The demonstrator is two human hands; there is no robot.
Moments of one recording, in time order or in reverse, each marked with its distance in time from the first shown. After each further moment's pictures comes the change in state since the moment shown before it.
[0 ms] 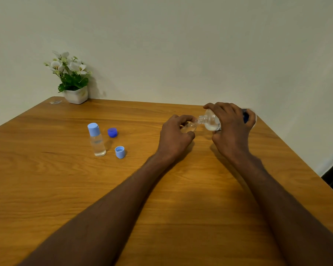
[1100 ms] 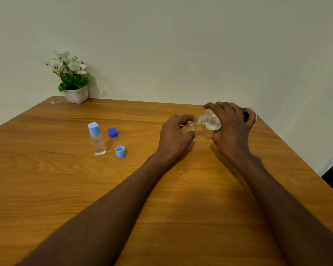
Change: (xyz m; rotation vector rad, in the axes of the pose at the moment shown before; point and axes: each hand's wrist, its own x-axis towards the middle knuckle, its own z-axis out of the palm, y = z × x) left_hand -0.001 0.001 -0.001 0.008 0.009 0.005; right_hand -0.001 -0.001 -0.001 0.011 0.012 -0.007
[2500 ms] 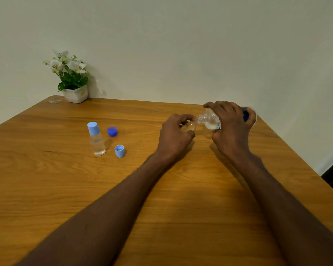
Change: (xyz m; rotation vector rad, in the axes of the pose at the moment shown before) left_hand -0.001 0.001 0.000 -0.011 0.006 -0.003; right_hand 0.000 0.001 -0.002 -0.015 -0.001 -0.014
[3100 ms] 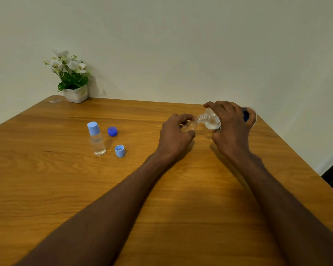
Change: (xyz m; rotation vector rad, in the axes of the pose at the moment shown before) left_hand -0.001 0.003 0.000 0.002 0.000 -0.010; right_hand 0.001 0.000 0.001 0.010 -0.002 0.014
